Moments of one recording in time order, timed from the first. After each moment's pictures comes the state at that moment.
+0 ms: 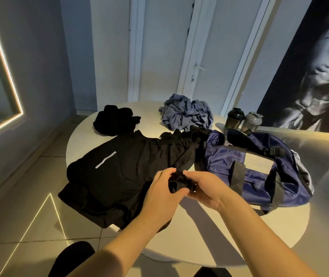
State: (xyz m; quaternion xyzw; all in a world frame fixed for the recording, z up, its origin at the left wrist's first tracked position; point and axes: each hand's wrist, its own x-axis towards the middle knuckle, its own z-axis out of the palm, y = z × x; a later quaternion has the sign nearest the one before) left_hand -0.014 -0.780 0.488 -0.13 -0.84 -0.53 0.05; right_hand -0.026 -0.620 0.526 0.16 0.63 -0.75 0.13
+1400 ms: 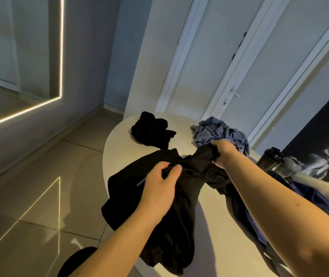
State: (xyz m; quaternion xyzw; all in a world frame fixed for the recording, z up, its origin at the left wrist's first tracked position) left_hand -0.058 -0.891 0.543 0.01 -0.60 -0.79 0.06; right_hand -0.230 -0.700 0.615 0.23 0.70 -0.68 -0.02
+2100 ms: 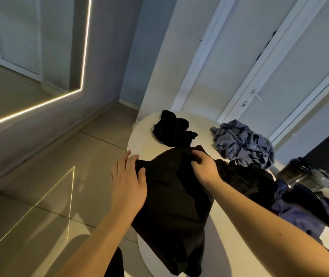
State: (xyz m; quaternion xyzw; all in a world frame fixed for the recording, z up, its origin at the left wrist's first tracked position) left_hand -0.091 -1.007 0.464 0.13 -0.84 -0.45 0.25; right_hand -0.216 -0.792 0.522 -0.05 0.95 -0.30 -0.05
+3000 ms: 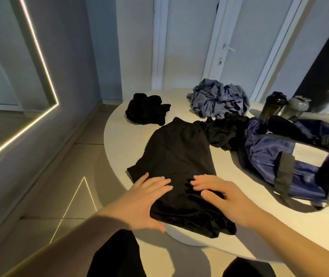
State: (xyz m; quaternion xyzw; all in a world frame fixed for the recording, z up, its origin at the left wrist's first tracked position) left_hand -0.029 -0.956 0.446 -0.38 -0.92 -0.10 -0.03; right_hand 0.005 -0.659 0.484 -0.22 0.88 -0.41 -0.01
